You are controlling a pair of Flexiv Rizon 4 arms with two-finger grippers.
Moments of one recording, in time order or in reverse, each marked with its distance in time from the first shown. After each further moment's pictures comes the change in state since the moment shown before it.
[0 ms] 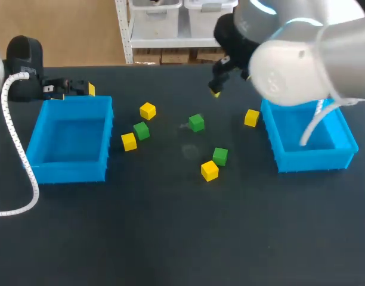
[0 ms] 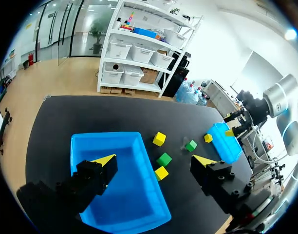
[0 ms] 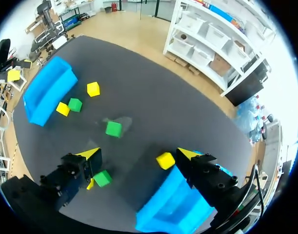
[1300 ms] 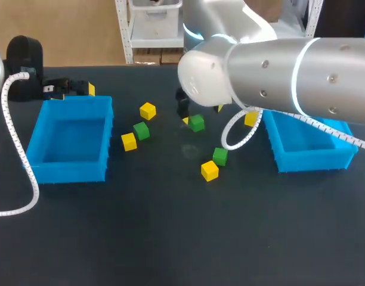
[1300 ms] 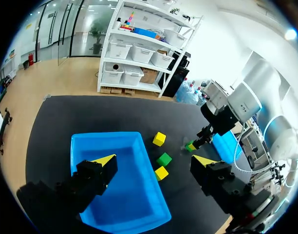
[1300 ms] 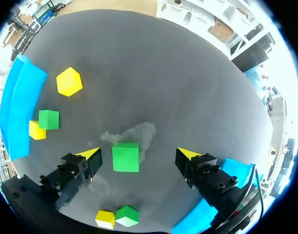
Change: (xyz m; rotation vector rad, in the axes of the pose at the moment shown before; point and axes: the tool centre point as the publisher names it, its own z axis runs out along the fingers) left arm 0.000 0.000 0.000 0.000 0.000 0.000; right arm -0.012 0.040 0.118 0.005 0.246 0.167
